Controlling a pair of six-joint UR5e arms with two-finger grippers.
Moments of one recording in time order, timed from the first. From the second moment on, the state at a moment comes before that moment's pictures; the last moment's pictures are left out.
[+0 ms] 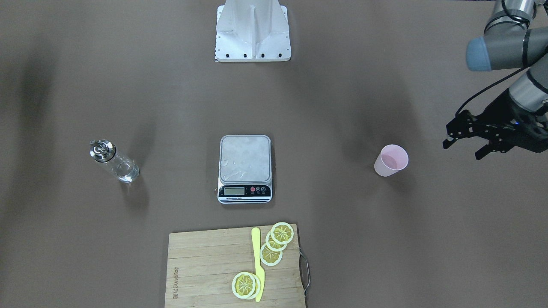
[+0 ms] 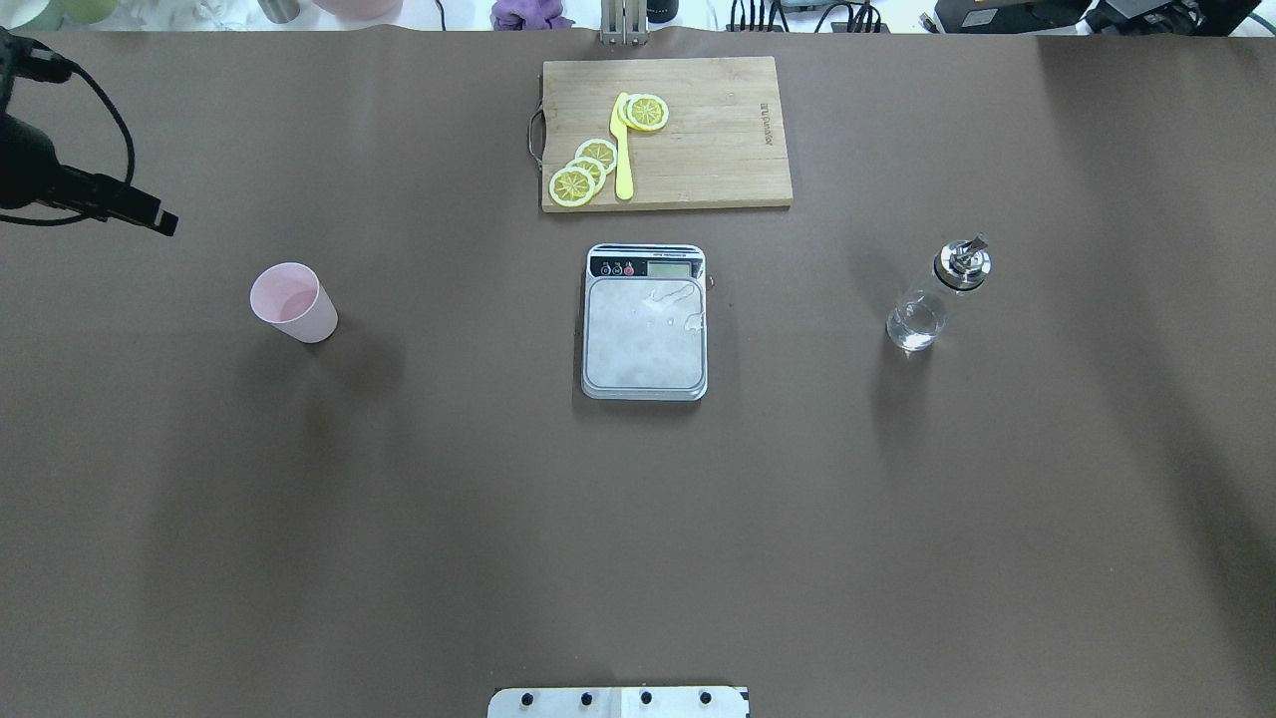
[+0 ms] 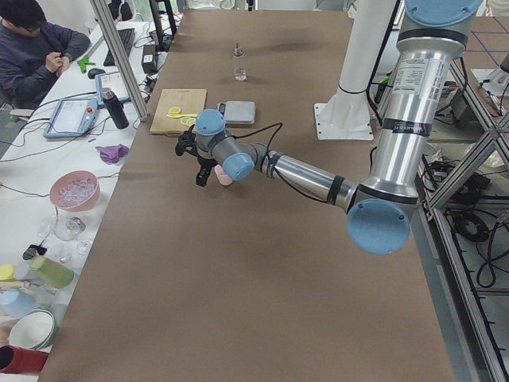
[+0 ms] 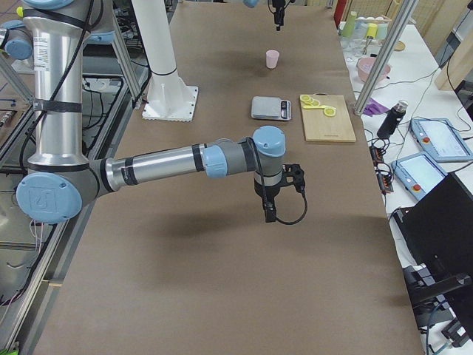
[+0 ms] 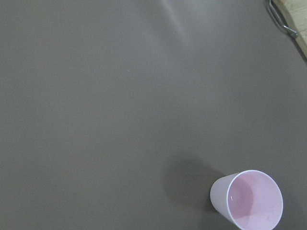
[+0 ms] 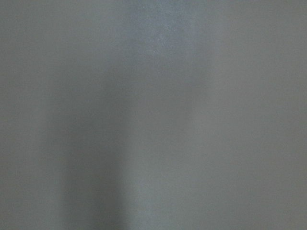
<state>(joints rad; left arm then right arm) -1.09 -1.75 -1.71 -2.04 -2.24 -0.63 1.43 -1.64 1.85 -1.57 2.26 0.09</state>
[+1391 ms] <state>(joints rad) -0.90 -1.78 -1.61 -2.21 -2.08 -0.89 1.43 -1.64 1.85 -1.57 2.26 0.14</state>
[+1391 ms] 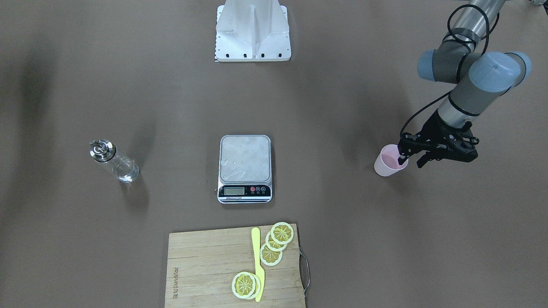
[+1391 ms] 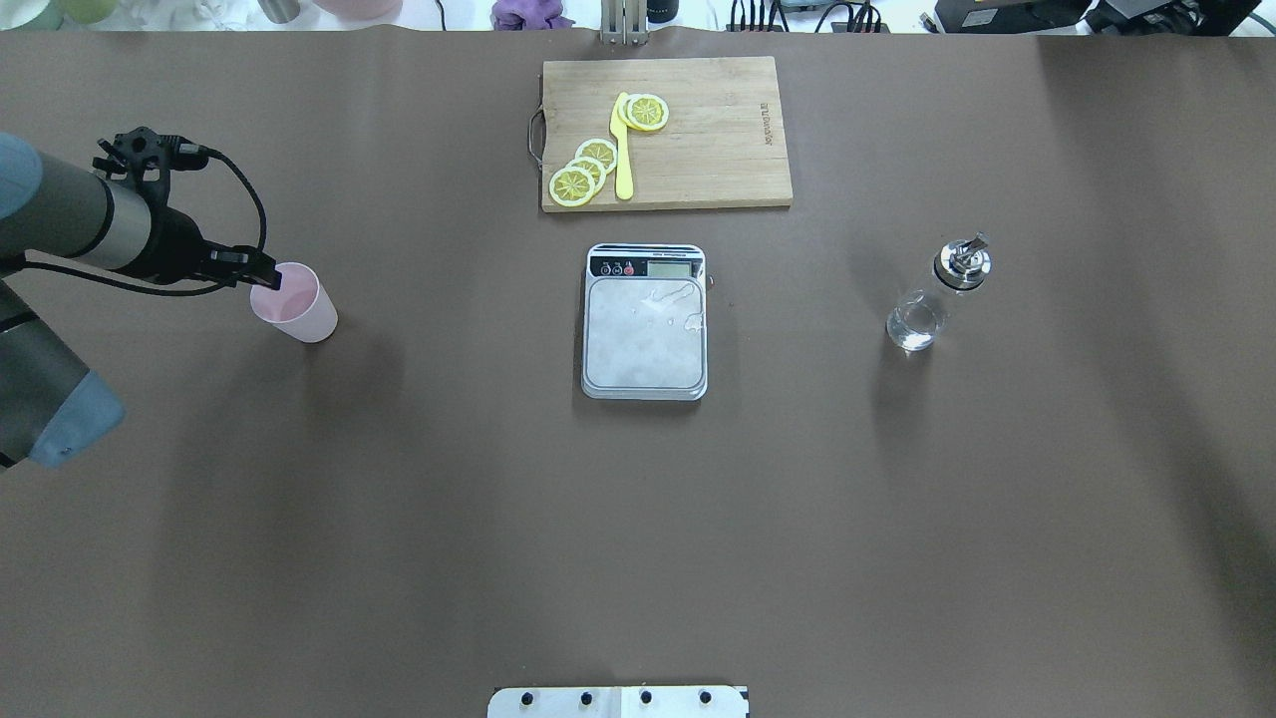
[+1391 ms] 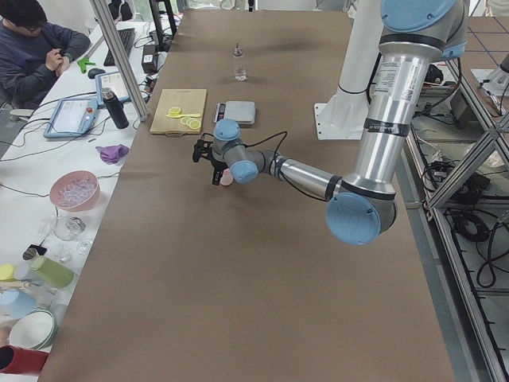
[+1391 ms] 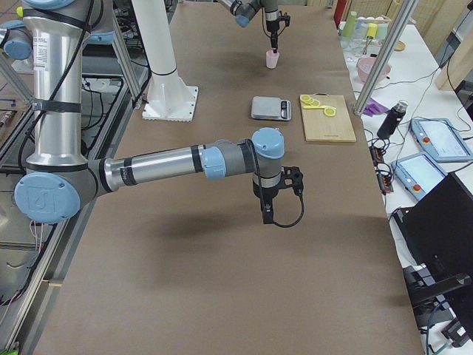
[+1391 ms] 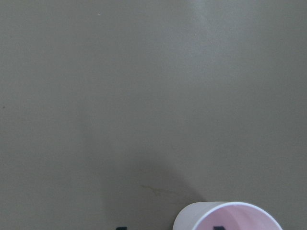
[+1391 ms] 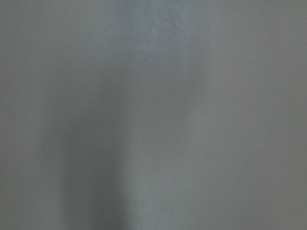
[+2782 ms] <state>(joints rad) -0.86 -1.96 -1.66 -2.04 -2.01 -0.92 1.43 -1.64 1.86 -1.57 2.26 0.14</state>
